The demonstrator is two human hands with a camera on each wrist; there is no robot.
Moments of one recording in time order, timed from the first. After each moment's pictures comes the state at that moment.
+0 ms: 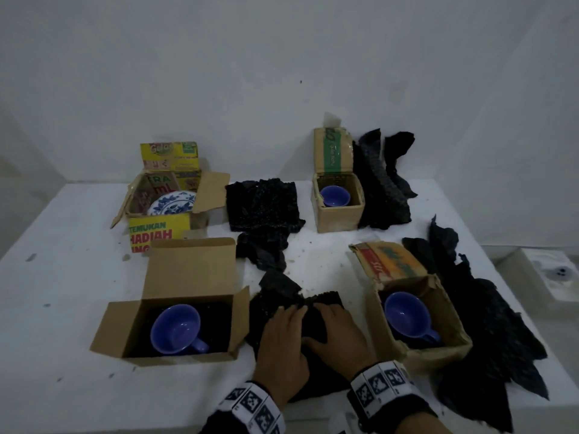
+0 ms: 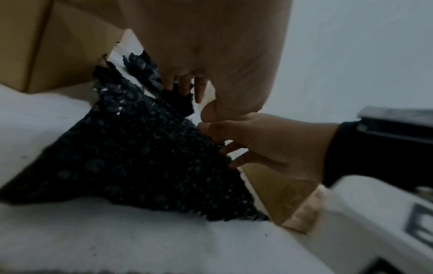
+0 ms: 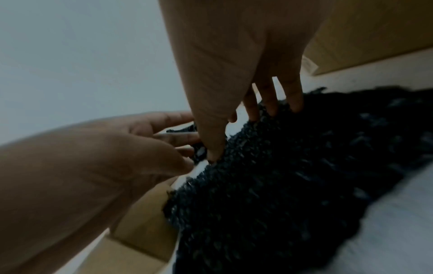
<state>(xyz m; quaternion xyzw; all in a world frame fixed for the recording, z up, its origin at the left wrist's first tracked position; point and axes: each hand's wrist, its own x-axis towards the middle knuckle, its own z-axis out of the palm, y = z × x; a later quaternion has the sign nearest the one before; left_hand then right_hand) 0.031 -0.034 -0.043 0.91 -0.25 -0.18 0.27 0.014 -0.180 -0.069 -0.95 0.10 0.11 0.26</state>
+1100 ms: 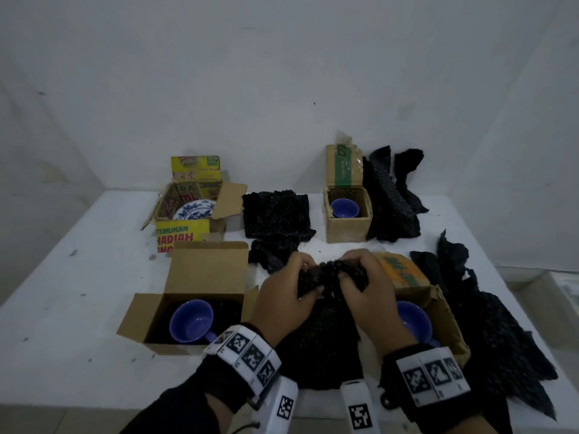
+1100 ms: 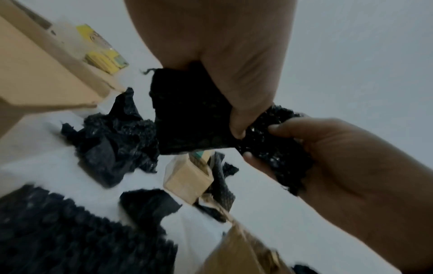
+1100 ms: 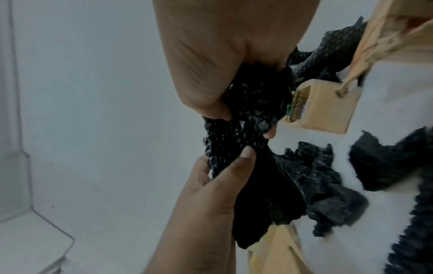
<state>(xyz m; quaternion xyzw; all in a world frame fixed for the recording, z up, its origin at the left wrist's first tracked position) 0.069 -0.041 0.048 0.85 -0.31 0.03 0.43 0.019 -0.193 0.056 -0.80 0.01 -0.25 0.54</state>
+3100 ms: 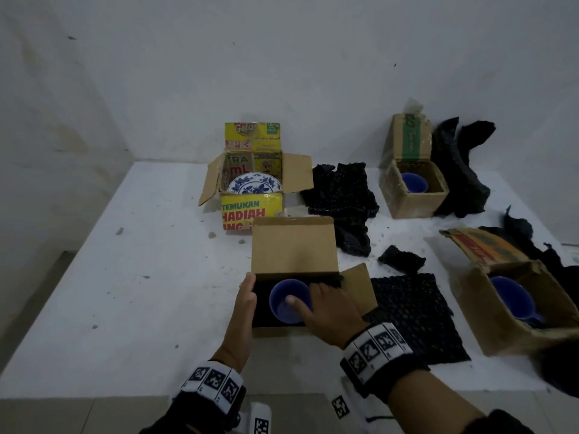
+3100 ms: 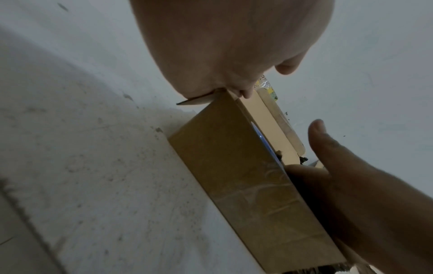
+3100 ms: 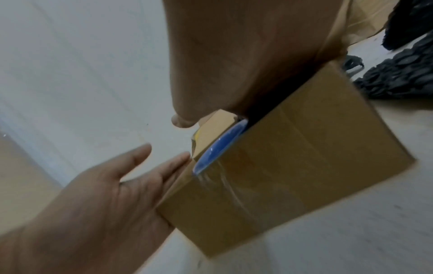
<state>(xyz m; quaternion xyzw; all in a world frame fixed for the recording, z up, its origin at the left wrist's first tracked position) 0.101 0.209 -0.050 0.70 -0.03 -0.18 0.69 0.087 0.028 -0.050 -0.98 0.01 0.09 0.18</state>
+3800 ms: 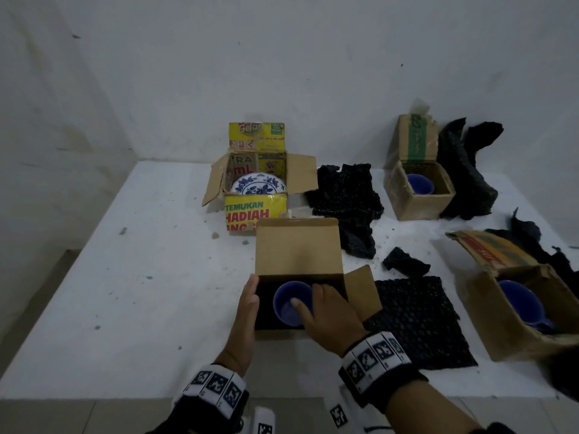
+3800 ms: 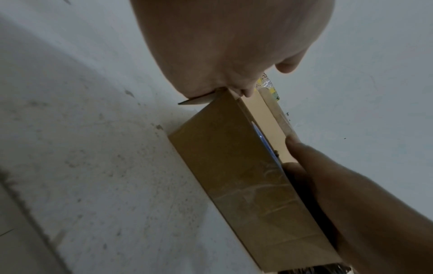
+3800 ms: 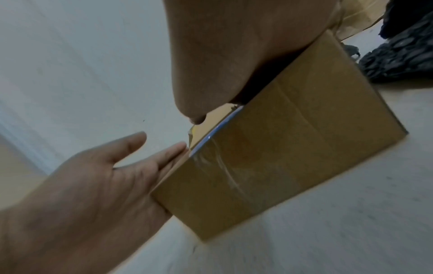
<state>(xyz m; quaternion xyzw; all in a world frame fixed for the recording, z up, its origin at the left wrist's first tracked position) 0.103 0.210 -0.058 0.70 -0.02 -0.18 0.69 0.086 0.037 -0.054 -0.97 0.04 0.07 0.22</state>
